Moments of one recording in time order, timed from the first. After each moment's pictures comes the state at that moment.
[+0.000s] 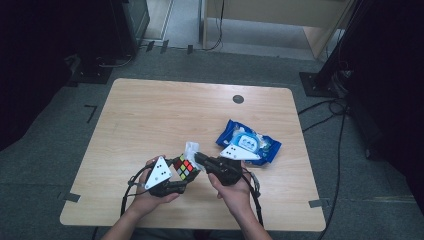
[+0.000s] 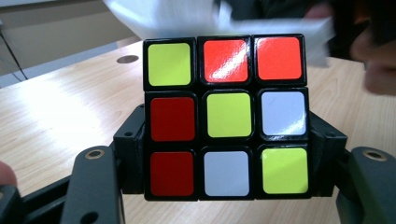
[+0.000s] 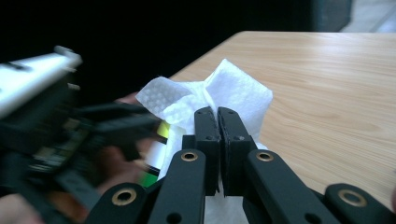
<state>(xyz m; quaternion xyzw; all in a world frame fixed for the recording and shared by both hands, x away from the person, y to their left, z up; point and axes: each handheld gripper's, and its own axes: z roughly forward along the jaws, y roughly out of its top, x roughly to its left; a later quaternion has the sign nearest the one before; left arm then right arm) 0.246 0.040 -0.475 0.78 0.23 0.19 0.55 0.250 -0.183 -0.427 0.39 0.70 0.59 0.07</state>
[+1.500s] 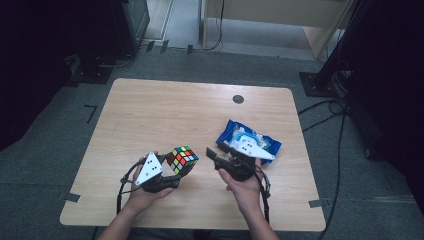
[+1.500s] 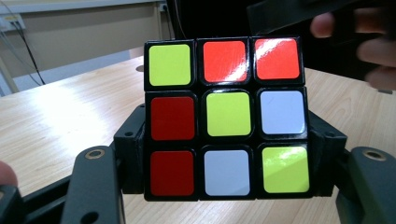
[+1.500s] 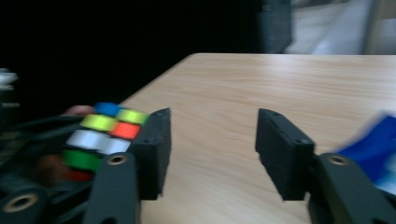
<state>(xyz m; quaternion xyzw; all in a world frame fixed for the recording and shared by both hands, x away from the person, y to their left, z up) 0.254 0.059 -0.468 0.75 0.25 0.20 0.58 0.254 -0.207 -0.423 0.44 0.67 0.59 0.13</state>
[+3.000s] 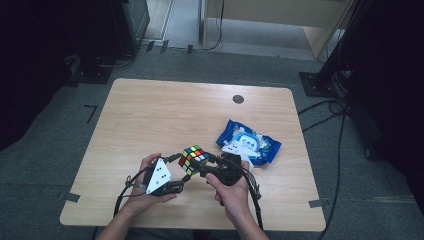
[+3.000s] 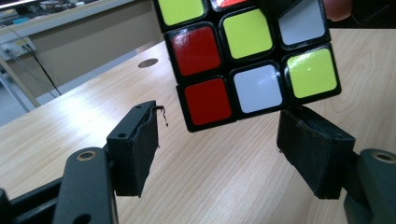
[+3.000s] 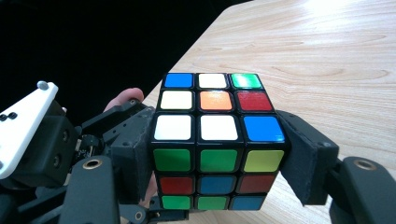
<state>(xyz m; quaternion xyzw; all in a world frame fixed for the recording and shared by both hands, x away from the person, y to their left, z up) 0.247 0.046 -0.479 0.79 0.19 0.26 0.53 0.254 -0.183 -0.429 0.49 0.67 0.56 0.01</state>
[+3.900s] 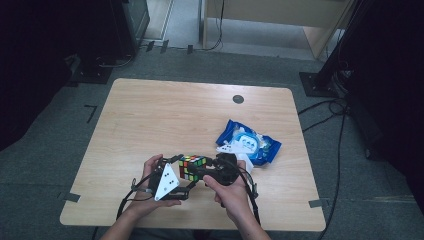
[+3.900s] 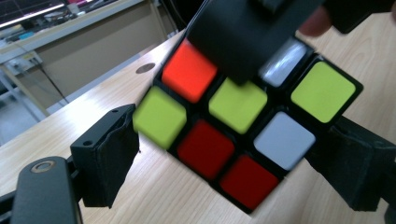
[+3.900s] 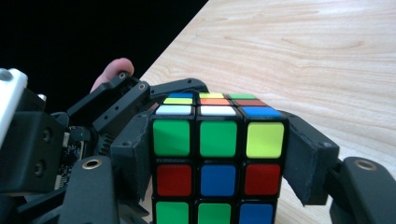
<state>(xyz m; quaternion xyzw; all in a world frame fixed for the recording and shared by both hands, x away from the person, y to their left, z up) 0.236 0.031 -0.478 0.79 0.16 0.28 0.52 0.258 -0.176 -0.434 0.48 0.70 0.52 -0.02</state>
